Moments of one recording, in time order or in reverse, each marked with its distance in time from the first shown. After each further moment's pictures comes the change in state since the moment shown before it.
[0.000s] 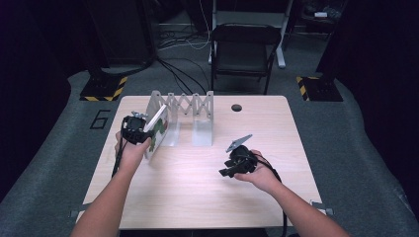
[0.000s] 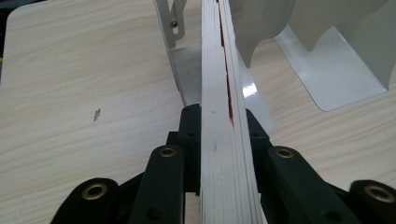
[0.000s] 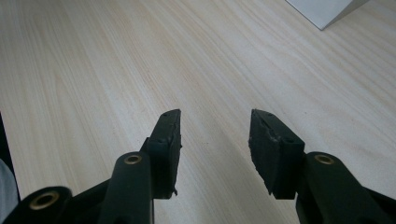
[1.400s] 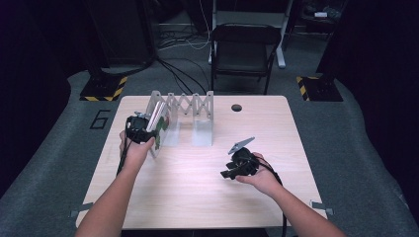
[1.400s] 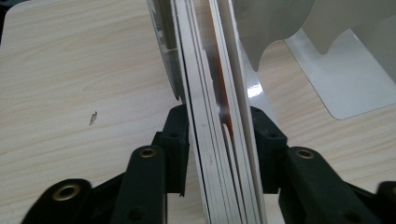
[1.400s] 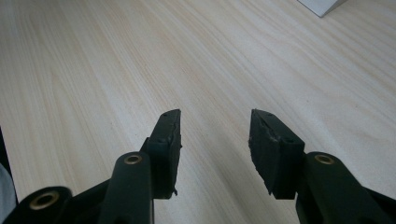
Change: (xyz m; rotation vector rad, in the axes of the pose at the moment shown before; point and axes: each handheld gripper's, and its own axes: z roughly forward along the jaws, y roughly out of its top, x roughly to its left) left arm -0.002 0.000 0.015 -0.001 0.019 -0.014; right arm -0.001 -0.010 0.002 -0.015 -0.001 0.024
